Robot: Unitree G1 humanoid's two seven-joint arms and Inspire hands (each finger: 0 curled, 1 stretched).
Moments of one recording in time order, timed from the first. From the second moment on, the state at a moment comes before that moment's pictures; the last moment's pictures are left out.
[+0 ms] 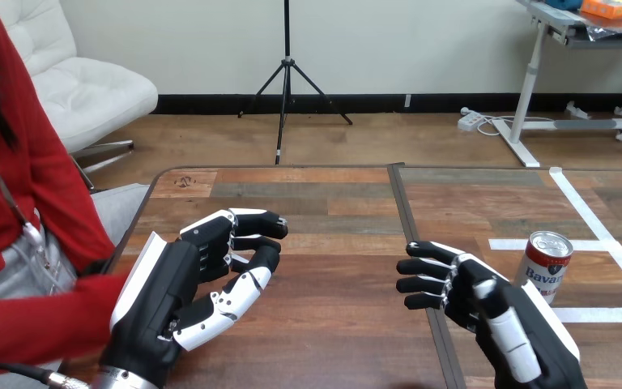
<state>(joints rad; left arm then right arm) 0.29 0.21 -0.02 -0.20 0.01 -0.35 -0.25 0.30 -0.21 -0.06 0.02 0.21 -0.38 0.47</state>
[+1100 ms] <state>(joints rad) 0.29 0.21 -0.02 -0.20 0.01 -0.33 -0.27 -0.05 -0.36 -0.12 0.25 -0.01 -0.42 0.29</state>
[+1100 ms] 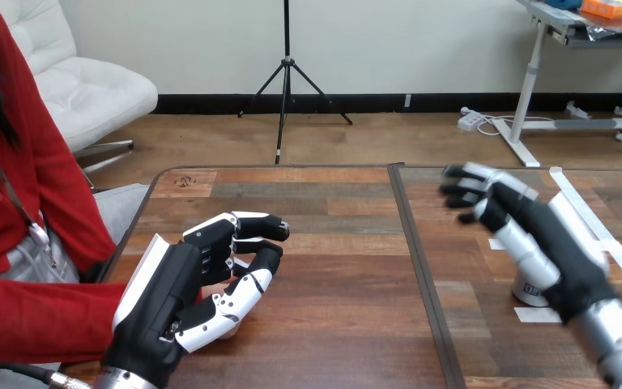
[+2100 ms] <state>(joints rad) 0.29 0.21 -0.02 -0.22 0.01 -0.33 -0.27 -0.38 -0.53 -0.17 0.70 -0.12 -0.53 0.13</state>
